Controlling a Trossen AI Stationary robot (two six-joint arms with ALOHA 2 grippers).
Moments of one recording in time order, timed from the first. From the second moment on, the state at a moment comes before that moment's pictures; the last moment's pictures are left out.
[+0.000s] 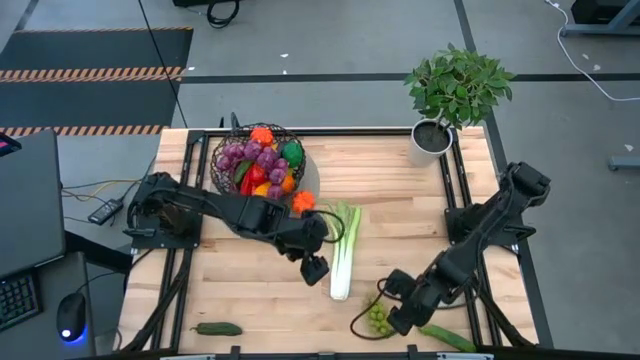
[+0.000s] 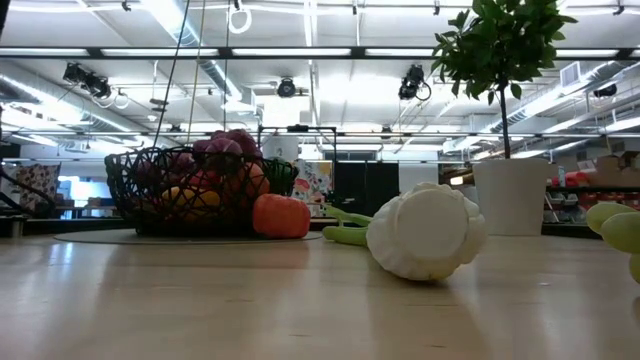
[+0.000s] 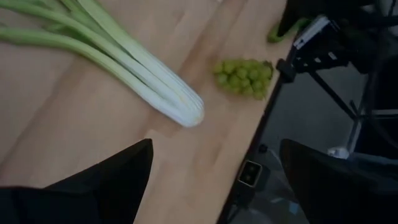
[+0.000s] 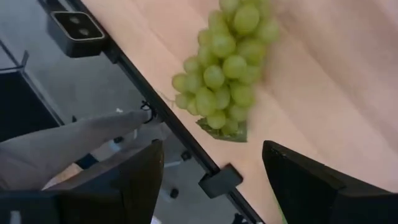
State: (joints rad) left arm -0.30 1.79 1.81 -0.94 0.02 -0.90; right arm 0.79 1.57 1.10 -0.60 -0.02 1.60
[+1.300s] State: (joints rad) left arm -0.49 1.78 1.81 -0.80 -0.08 -1.09; right arm 0.75 1.83 1.10 -0.32 0.18 1.32
